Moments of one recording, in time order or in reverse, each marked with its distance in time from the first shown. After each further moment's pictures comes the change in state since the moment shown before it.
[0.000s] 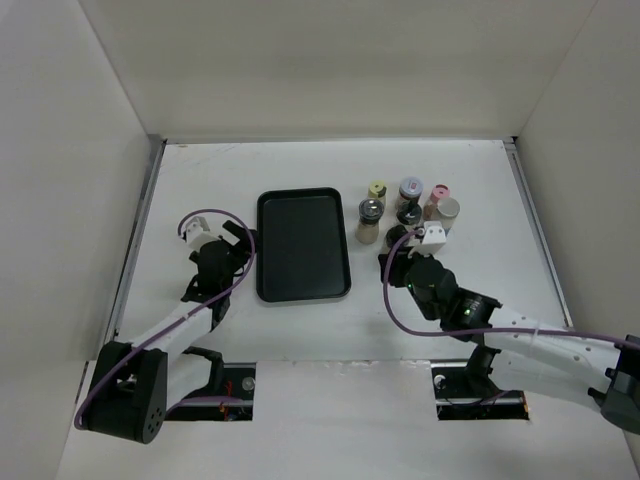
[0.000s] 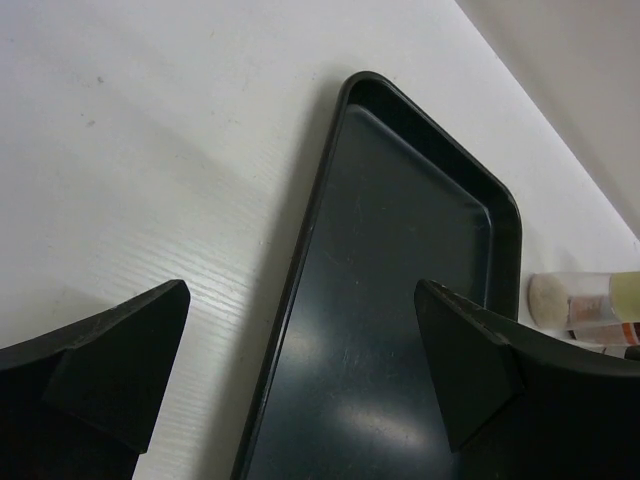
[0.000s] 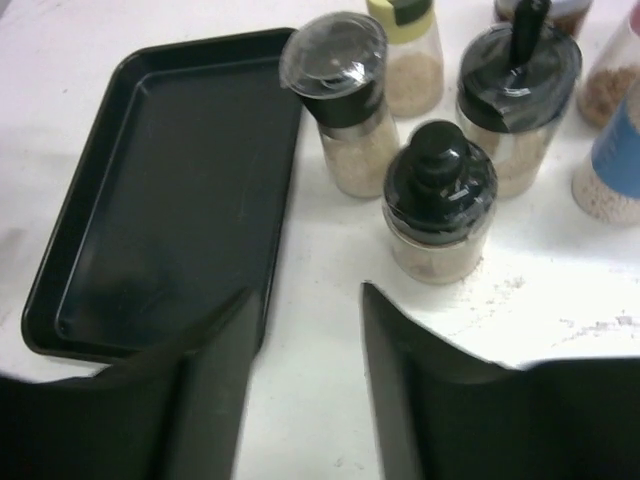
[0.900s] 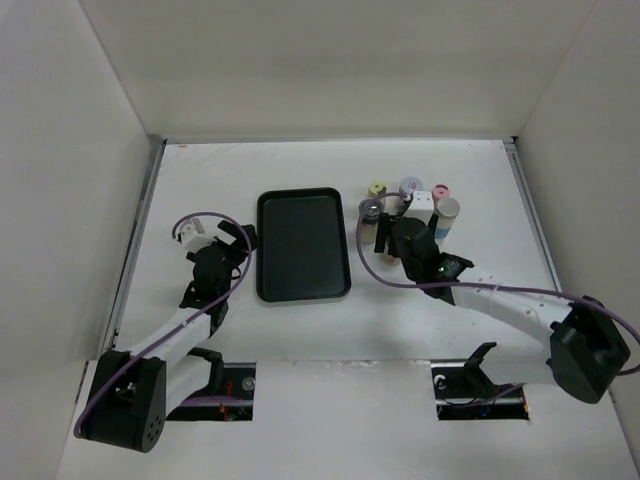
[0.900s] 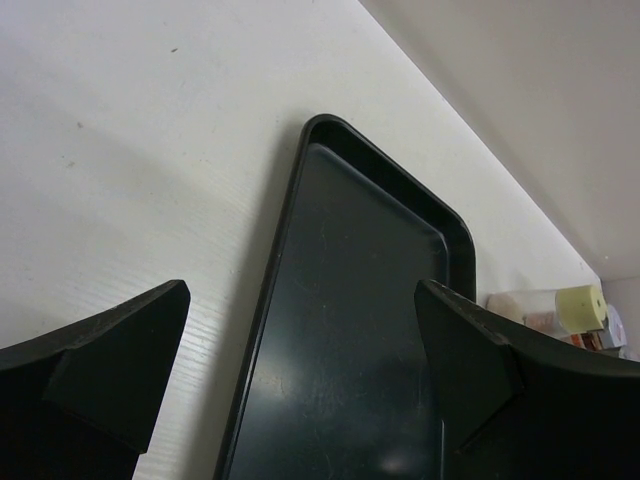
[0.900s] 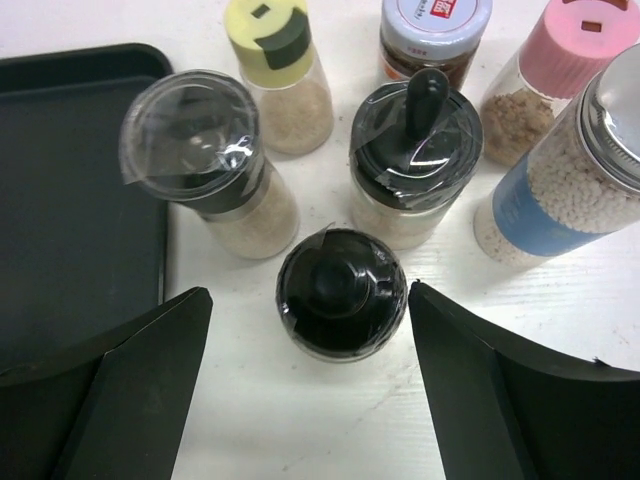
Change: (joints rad) left arm 0.011 -0.056 -0.044 0.111 -0.001 -0.003; right arm -0.241 0.320 0.185 -0.013 -0.042 -0.089
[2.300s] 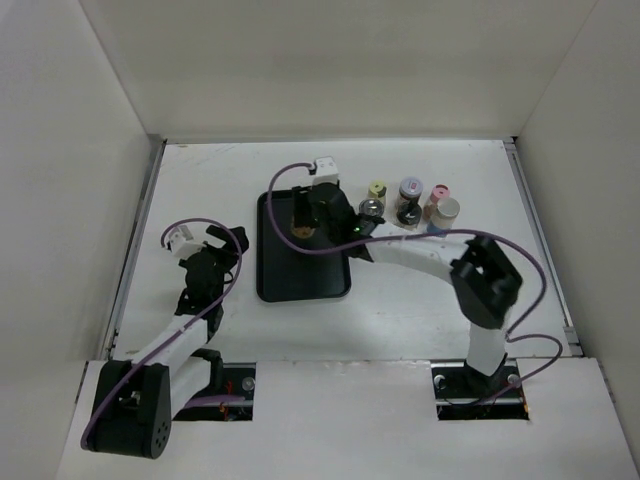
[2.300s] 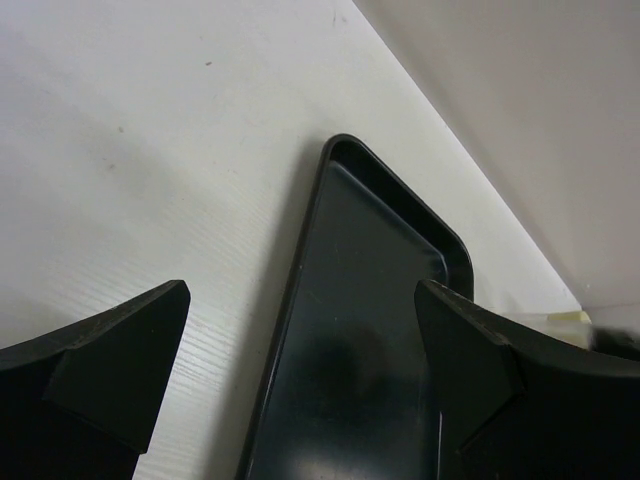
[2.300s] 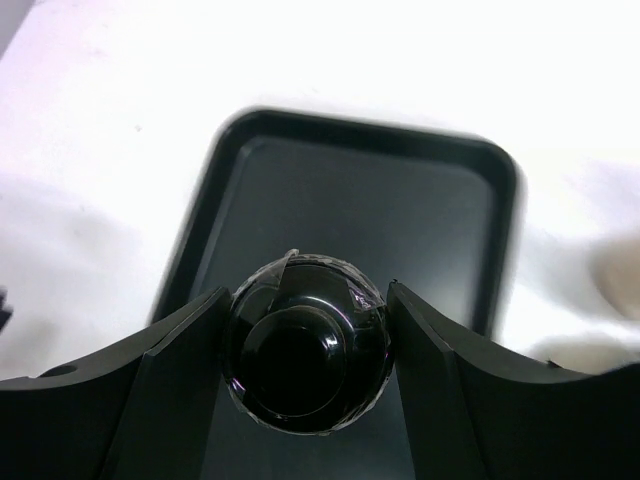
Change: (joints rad) left arm 0.080 -0.030 -0.055 0.043 0.042 -0.047; right arm 0.156 0.591 0.619 0.068 -0.179 -0.040
